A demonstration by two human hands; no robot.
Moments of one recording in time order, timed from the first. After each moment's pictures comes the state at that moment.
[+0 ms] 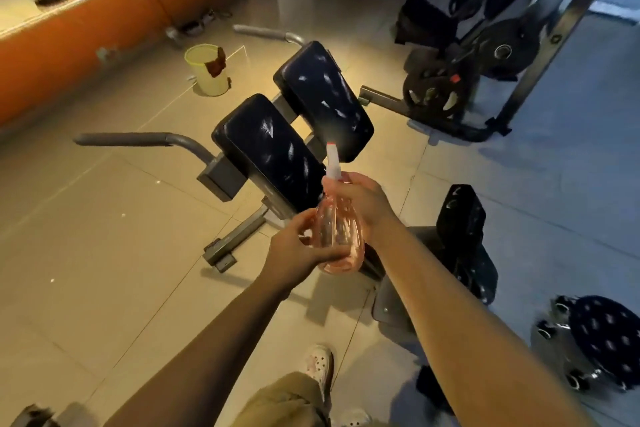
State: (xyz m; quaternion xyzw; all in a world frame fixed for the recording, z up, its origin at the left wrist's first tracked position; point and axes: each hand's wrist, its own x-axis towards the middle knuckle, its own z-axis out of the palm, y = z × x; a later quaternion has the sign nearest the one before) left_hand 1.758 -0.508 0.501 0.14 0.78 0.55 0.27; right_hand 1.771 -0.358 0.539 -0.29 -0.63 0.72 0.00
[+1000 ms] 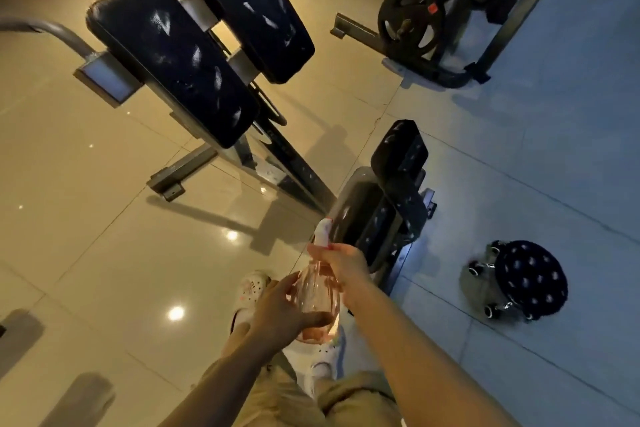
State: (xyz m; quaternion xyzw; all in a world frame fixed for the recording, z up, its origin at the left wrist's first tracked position) left_hand 2.004 -0.423 0.395 0.02 0.83 0.38 0.41; right_hand 2.002 -0.282 0.406 -0.49 -0.56 0.66 -0.14
